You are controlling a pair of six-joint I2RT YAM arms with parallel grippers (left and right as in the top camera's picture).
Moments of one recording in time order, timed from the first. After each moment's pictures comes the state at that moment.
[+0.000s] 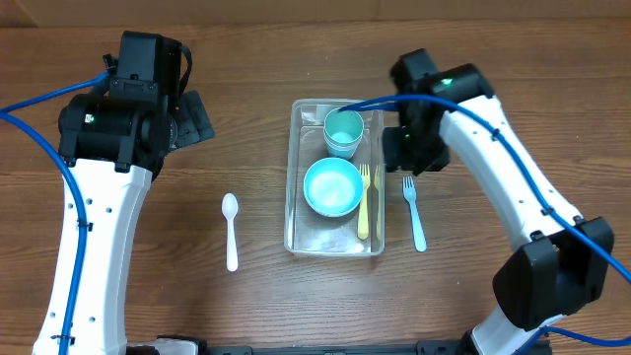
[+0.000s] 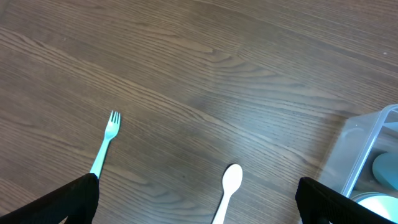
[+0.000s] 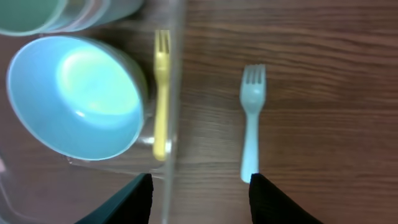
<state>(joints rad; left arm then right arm) -0.14 1.51 1.76 -1.35 -0.33 -0.48 0.31 1.82 1.68 -1.39 -0.09 0.28</state>
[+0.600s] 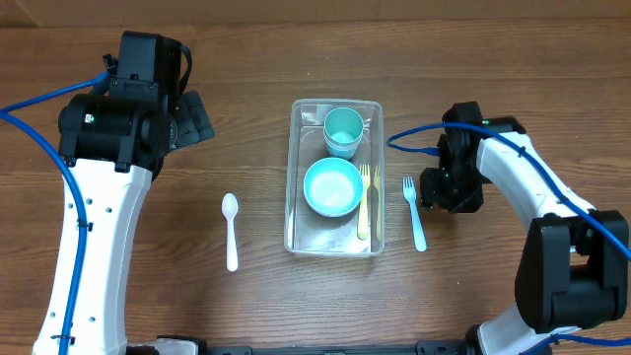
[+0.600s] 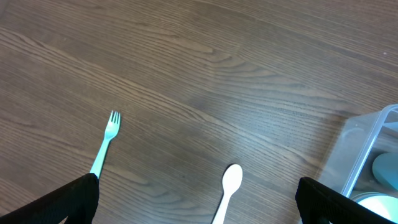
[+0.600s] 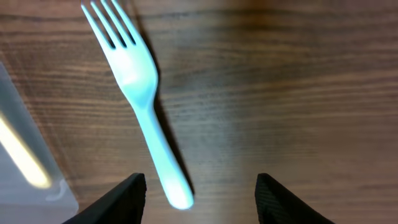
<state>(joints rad) -0.14 1.51 1.76 -1.36 -0.33 -0.48 0.09 1.78 1.18 -1.07 -0.12 0.15</state>
